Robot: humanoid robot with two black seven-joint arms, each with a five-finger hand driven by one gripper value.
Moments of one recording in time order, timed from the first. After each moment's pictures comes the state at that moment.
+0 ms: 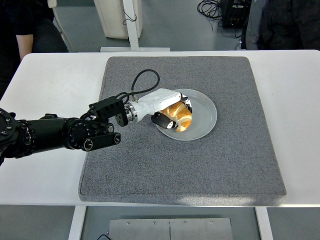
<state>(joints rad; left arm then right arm) -1.25 0.07 0.49 -0.83 0.77 0.45 -0.45 -0.10 0.00 -0.01 0.14 -0.10 -0.09 0.28</state>
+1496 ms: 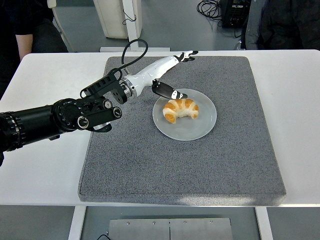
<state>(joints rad) -1.26 0.14 0.19 -0.85 0.62 0.32 -0.44 -0.10 0.00 -0.01 0.14 -0.10 -0.09 0.28</state>
